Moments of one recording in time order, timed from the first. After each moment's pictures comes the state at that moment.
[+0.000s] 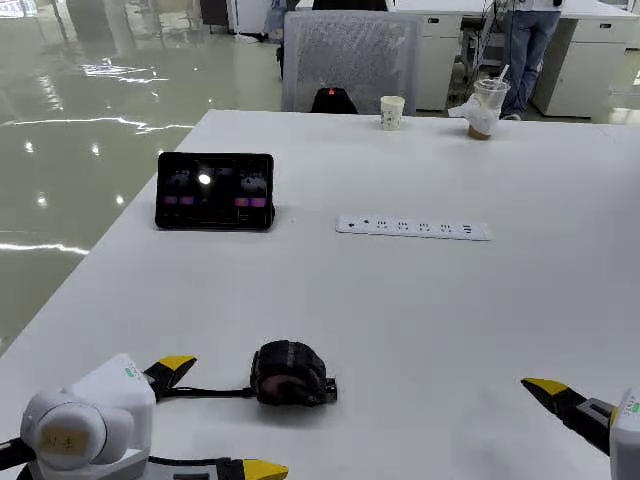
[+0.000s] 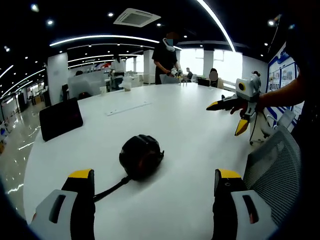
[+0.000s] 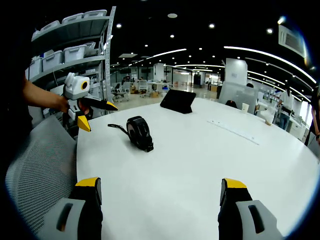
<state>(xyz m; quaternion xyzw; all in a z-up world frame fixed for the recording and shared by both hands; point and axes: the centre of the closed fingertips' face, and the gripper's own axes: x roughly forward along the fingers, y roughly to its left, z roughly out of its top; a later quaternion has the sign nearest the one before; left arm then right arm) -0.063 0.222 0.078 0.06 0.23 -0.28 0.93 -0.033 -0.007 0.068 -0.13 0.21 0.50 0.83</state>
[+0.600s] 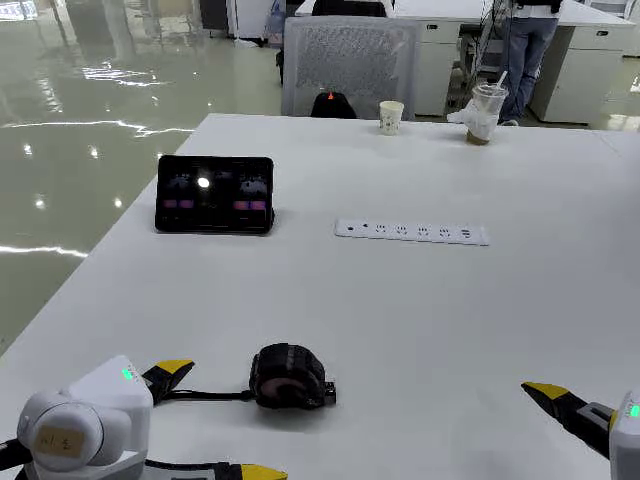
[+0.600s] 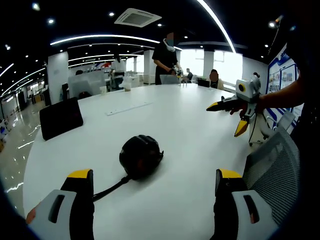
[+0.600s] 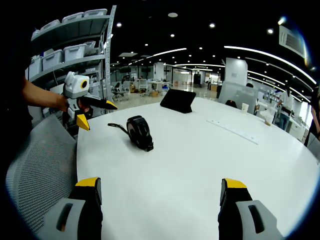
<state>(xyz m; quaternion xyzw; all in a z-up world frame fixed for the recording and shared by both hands) -0.064 0.223 0.081 0.06 0.23 -0.28 0.93 -0.033 -0.008 0.068 -0.13 0.21 0.50 0.83</state>
